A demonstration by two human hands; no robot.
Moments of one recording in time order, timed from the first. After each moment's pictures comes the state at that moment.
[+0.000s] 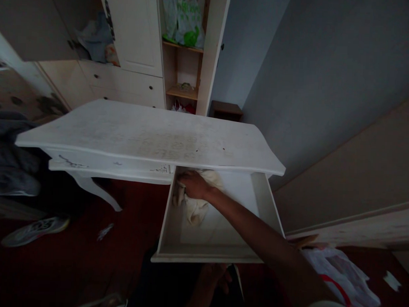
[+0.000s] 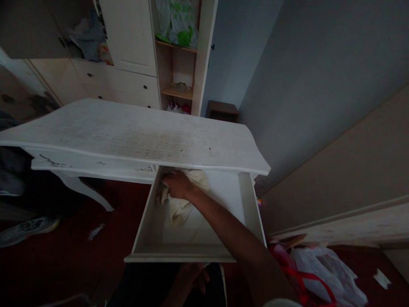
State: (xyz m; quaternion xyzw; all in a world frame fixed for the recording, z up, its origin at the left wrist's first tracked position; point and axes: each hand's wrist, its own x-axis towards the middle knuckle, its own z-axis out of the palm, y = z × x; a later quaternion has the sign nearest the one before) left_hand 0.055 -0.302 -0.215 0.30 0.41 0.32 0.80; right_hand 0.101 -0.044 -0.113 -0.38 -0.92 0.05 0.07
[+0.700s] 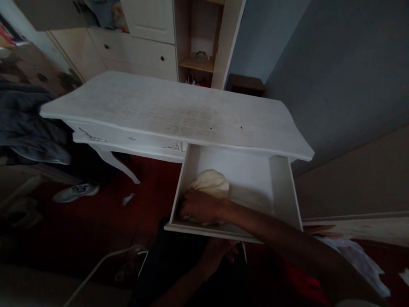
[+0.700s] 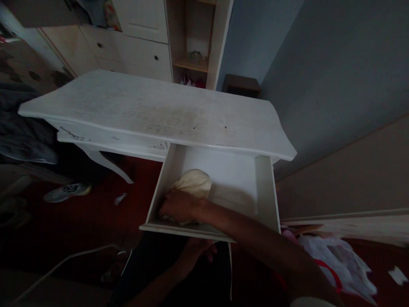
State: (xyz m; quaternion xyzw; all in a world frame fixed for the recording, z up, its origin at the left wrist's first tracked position) left_hand 0.050 -0.295 -0.193 0.30 0.41 0.31 0.80; right_hand 0.081 -0.146 -0.108 -0.12 -0.98 0.17 -0.05
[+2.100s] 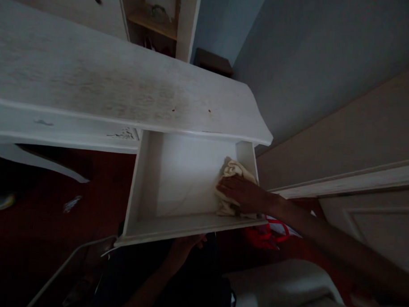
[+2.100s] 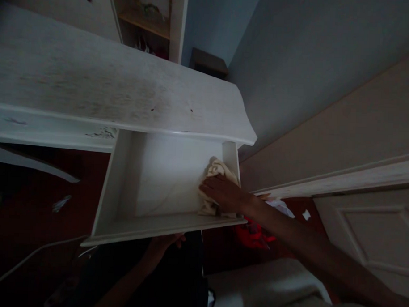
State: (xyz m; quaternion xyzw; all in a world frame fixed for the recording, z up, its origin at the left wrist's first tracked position) left_hand 0.037 -0.290 -0.200 0.36 0.45 0.25 0.78; right_hand 0.300 -0.197 -0.078 -0.39 -0.89 0.15 -0.16
